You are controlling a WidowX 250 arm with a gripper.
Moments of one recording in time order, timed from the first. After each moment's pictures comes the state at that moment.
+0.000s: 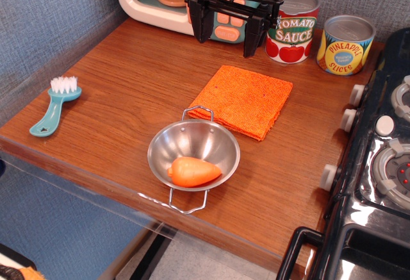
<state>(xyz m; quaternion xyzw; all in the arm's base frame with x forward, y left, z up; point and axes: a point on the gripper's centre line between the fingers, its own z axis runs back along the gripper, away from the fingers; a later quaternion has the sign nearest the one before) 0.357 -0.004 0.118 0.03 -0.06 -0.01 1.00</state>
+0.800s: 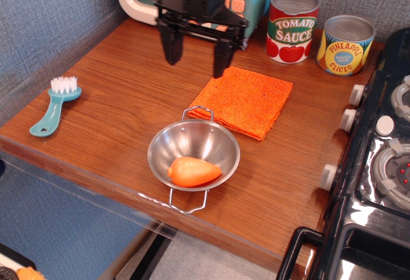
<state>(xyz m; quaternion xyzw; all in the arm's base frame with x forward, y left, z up) 0.338 0.029 0.095 0.03 -0.03 0.03 1.00</state>
